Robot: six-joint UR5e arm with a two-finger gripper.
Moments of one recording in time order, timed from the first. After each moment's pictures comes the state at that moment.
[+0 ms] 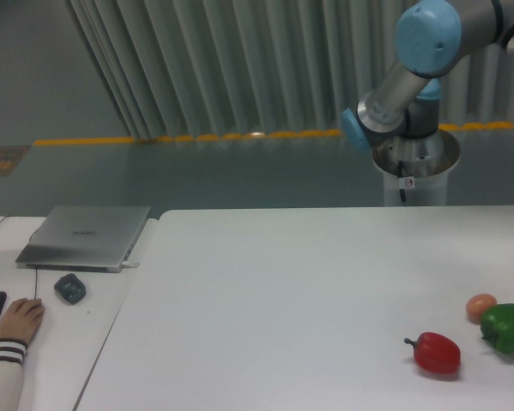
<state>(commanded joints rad) 2.74 -2.21 -1.35 -0.84 1.78 1.19</state>
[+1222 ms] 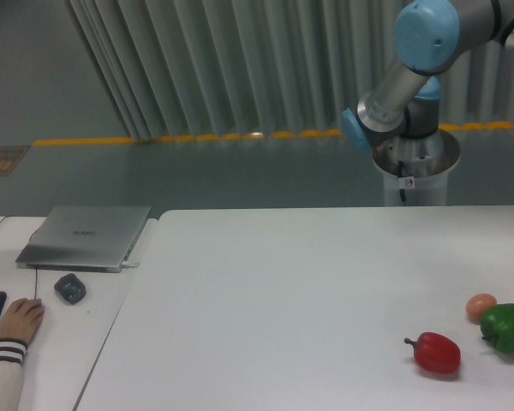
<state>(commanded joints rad) 2.74 -2.18 -1.35 -0.85 1.77 1.17</state>
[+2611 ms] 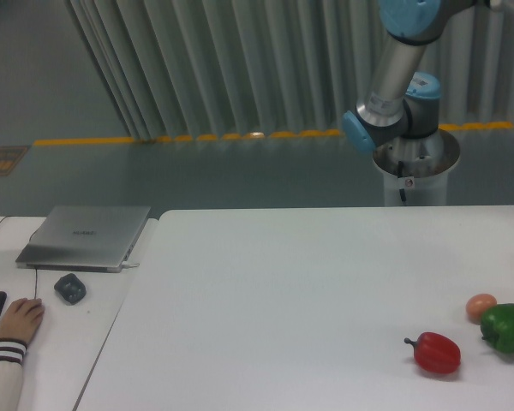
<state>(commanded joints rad) 2.78 -1.92 -1.37 -1.35 1.50 0.91</state>
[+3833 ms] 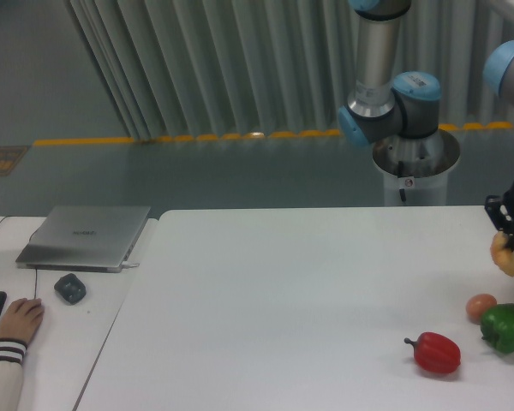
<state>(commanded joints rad) 2.62 -1.82 -1.55 -1.54 1.42 0.78</state>
